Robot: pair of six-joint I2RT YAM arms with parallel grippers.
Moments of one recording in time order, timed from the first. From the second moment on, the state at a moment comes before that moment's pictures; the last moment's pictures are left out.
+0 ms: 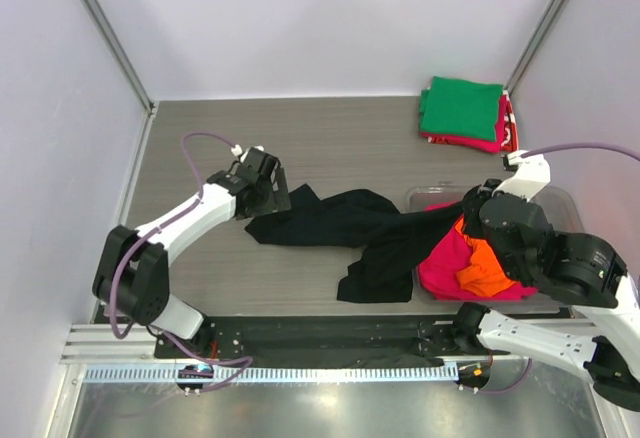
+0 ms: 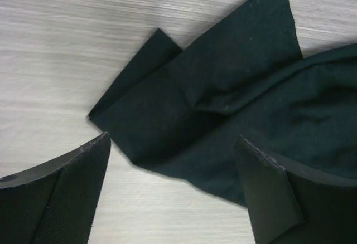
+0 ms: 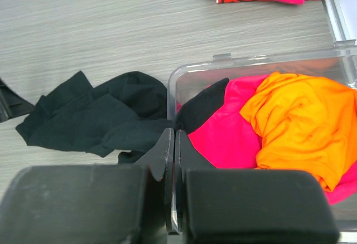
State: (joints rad) left arm -0.51 1.48 1.05 -0.59 -0.21 -0.62; right arm 0.94 0.76 1.35 -1.21 0.84 0.68
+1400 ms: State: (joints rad) left arm -0.51 1.15 1.50 -0.95 -0.34 -0.73; right arm 0.94 0.75 1.55 -1.22 0.85 0.65
